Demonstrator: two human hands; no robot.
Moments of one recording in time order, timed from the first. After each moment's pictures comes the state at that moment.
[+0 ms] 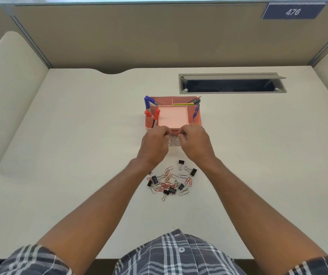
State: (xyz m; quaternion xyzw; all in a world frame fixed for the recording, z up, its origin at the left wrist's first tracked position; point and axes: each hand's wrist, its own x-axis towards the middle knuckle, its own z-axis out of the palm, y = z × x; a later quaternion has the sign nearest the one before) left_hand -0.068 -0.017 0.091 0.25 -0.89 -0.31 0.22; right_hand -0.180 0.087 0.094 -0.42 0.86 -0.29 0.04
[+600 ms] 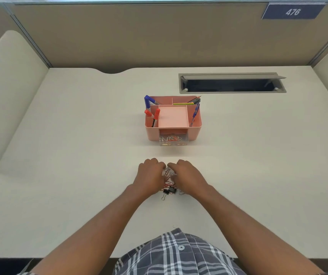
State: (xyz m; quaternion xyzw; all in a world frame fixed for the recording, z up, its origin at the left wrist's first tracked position) left_hand -0.015 0.012 0.024 0.28 -0.94 -0.17 -0.09; right_hand -0.123 0.128 0.022 -0.50 0.83 -0.12 0.22
